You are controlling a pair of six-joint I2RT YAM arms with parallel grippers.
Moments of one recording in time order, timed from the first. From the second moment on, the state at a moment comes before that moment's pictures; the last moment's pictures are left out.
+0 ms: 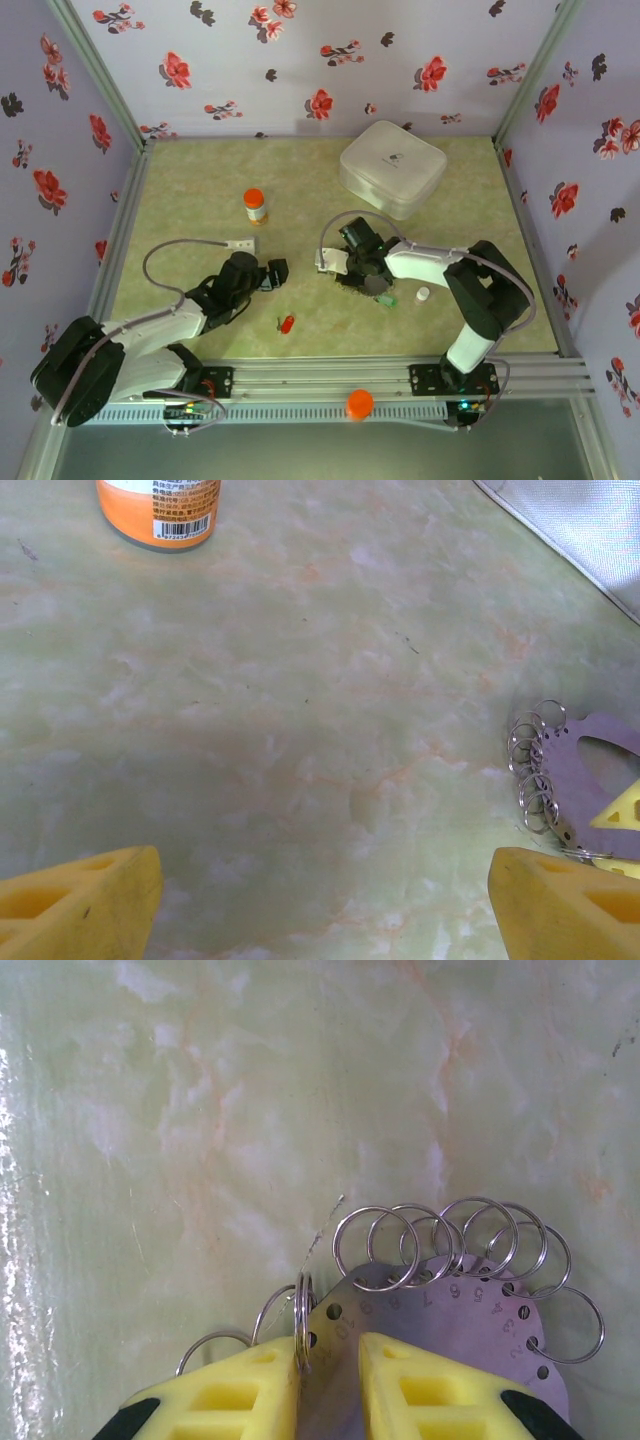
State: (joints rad) left arm -0.74 1.13 0.36 0.15 -0.25 -0.65; right arm 0.72 1.68 0.86 -0.24 -0.19 -0.81
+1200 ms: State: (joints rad) left arm -0.74 0.99 0.34 0.10 -0.25 -0.63; right arm 0.74 1.59 0.88 -0.27 -0.20 -0.80
